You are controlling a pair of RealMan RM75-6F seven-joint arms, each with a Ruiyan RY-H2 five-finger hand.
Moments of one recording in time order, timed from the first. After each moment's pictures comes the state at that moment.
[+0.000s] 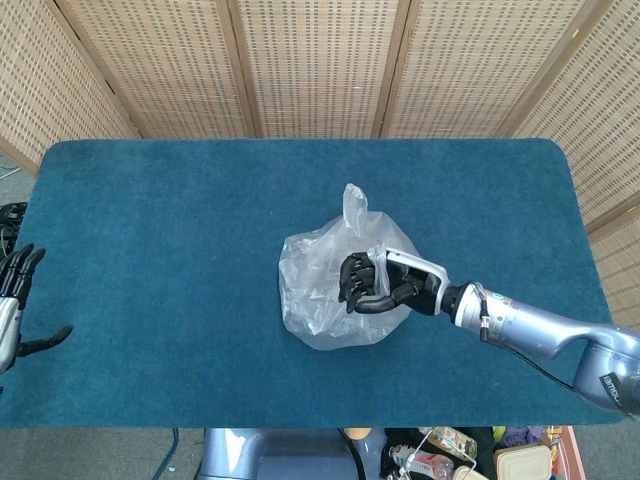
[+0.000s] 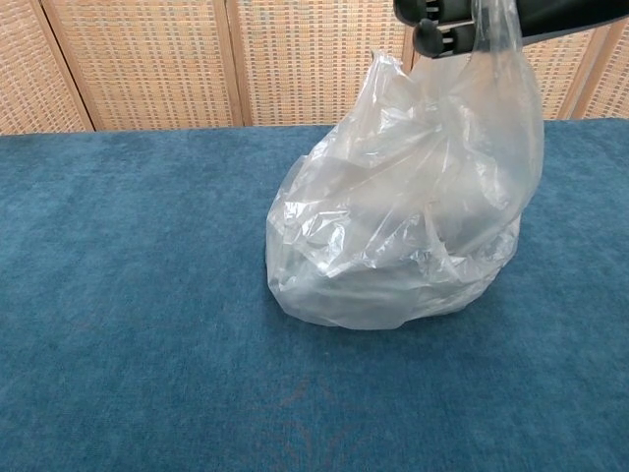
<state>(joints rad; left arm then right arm) -0.13 -1.02 -0.10 -1.76 1.43 1.46 0.04 1.17 -0.81 -0.13 -1.72 -1.87 0.93 2.41</state>
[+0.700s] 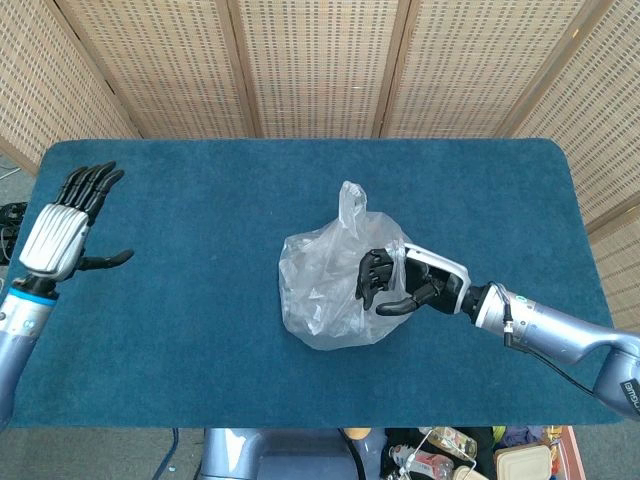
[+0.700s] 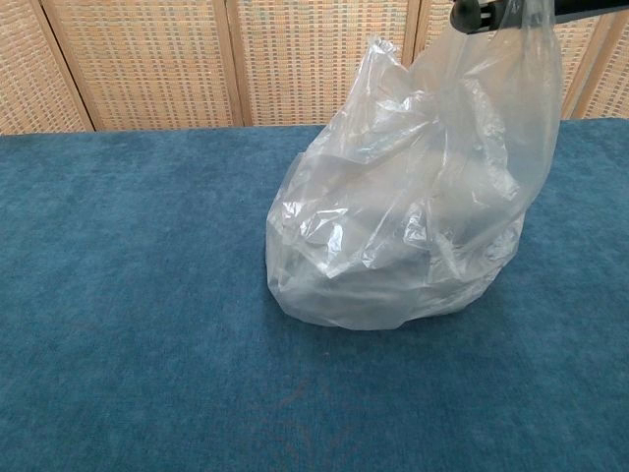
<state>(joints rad) -0.51 -1.11 -0.27 -1.46 1.53 1.22 -0.25 1.12 -0.80 -0.15 -1.68 -1.88 1.05 2.35</state>
